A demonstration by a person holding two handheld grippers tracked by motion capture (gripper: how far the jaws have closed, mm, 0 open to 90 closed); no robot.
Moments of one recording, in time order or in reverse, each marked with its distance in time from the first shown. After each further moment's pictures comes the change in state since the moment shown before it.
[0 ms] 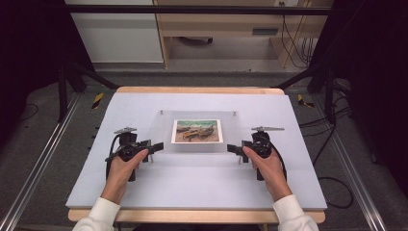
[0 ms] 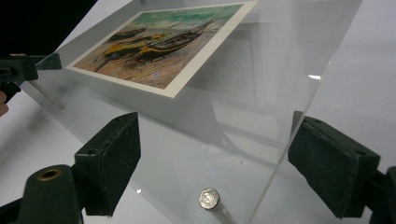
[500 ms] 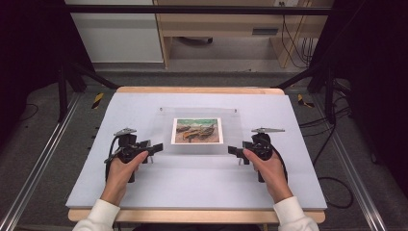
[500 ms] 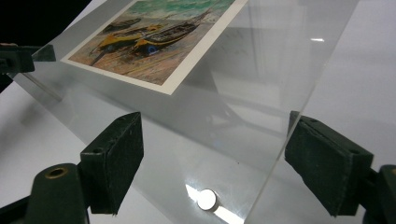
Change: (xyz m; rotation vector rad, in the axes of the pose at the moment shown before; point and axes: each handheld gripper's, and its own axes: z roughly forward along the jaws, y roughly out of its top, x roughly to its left) left arm -0.005 -0.003 -0.006 -0.014 0.018 0.033; right arm 0.007 -0.003 -0.007 -0.002 -0.023 -0.042
